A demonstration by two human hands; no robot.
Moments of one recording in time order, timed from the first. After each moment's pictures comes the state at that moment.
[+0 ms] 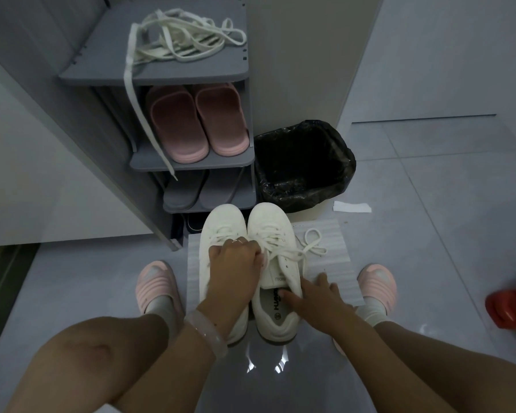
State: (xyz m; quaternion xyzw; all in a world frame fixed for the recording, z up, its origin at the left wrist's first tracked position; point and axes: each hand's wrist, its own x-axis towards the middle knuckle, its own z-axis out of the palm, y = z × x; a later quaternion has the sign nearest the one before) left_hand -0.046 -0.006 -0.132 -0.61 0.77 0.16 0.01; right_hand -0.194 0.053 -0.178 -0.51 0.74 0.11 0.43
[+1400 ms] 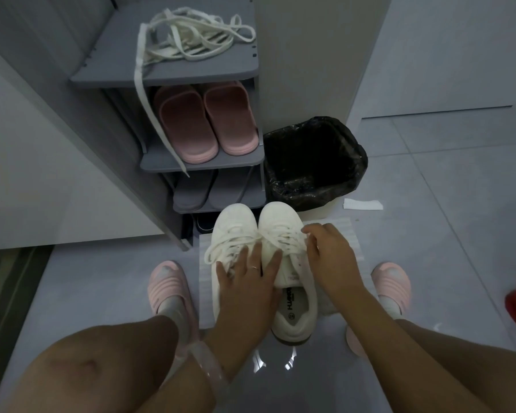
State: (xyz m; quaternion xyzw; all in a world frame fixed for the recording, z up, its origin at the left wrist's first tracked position) left_hand -0.035 0.029 -0.146 -0.56 0.82 0.09 0.05; right_hand -0.183 0.014 -0.140 -0.58 0.76 -0.21 0.22
